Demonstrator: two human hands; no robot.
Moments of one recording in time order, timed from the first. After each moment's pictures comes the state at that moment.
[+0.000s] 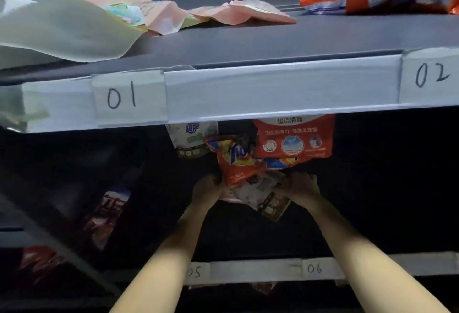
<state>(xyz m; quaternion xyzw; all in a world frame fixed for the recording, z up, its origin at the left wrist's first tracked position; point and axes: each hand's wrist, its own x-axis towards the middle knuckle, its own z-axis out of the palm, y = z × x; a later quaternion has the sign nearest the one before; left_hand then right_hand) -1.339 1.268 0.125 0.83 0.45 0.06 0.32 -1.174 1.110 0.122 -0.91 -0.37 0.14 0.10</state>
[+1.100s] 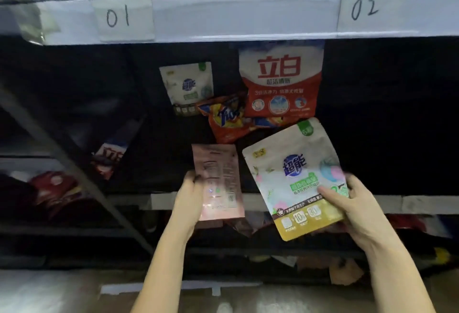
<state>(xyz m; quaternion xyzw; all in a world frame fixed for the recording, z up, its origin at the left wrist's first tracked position) -1.441 1.121 0.126 0.63 0.46 0.27 0.57 -1.256 0.914 0.149 -0.67 -0.16 0.30 0.66</state>
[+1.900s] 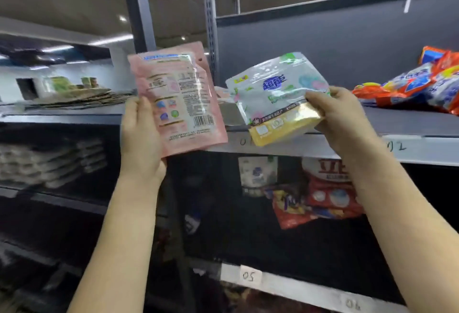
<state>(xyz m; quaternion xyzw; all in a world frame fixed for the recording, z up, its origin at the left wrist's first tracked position) -1.582 1.129 0.418 0.50 0.23 0.71 0.43 -1.337 1.049 0.425 -0.47 -0.40 0.21 0.76</state>
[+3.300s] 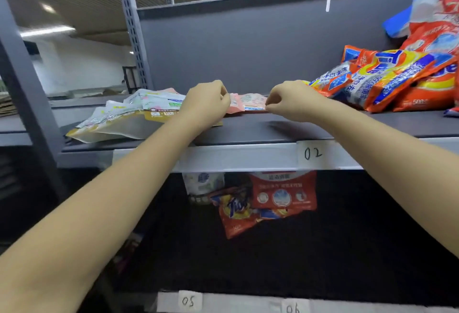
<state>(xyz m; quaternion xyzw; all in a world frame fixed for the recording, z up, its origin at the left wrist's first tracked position) -1.350 1.176 0.463 0.88 0.32 0.34 -0.02 -1.208 1.059 0.466 -0.80 -0.55 -0.18 0.18</state>
